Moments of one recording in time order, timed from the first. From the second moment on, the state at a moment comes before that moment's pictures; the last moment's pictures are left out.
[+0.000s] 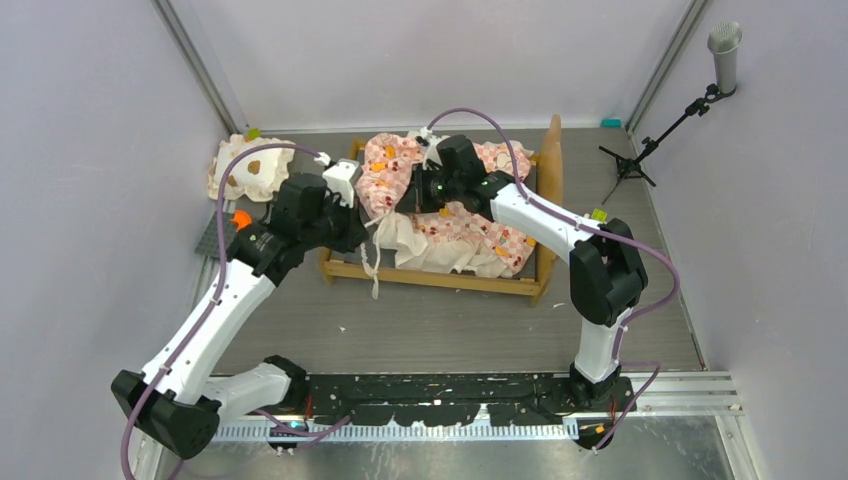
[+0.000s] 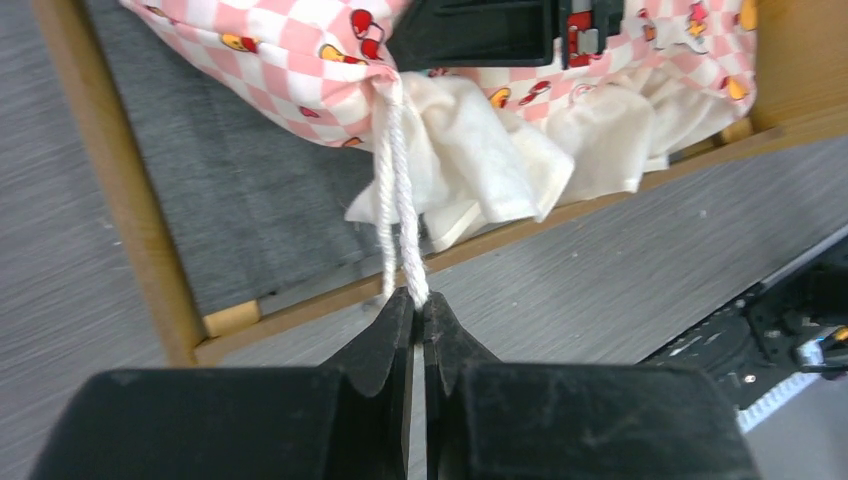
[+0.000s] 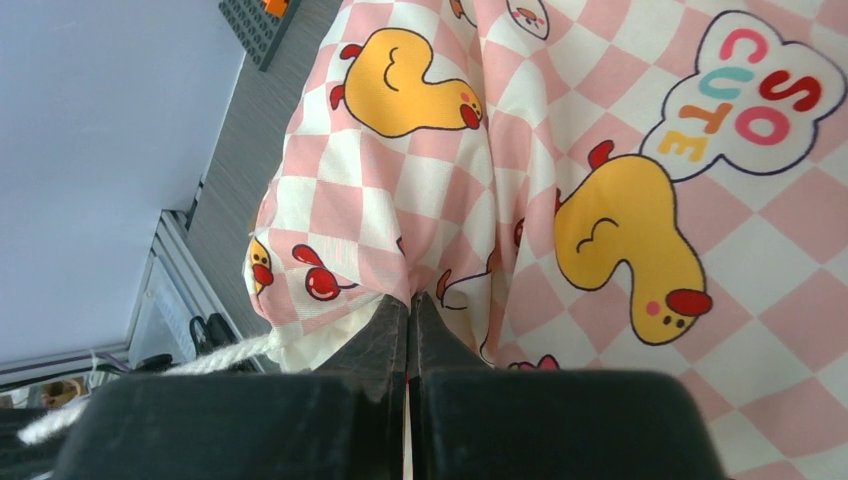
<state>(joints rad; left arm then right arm) -0.48 1.06 1.13 -0.69 0.15 -0.20 0.63 1.86 1.51 -0.22 -0.40 0.52</state>
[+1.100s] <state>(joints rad) -0.48 1.22 1.34 -0.81 0.05 0.06 0.64 1.90 1.52 -0.24 -0.43 0.51</state>
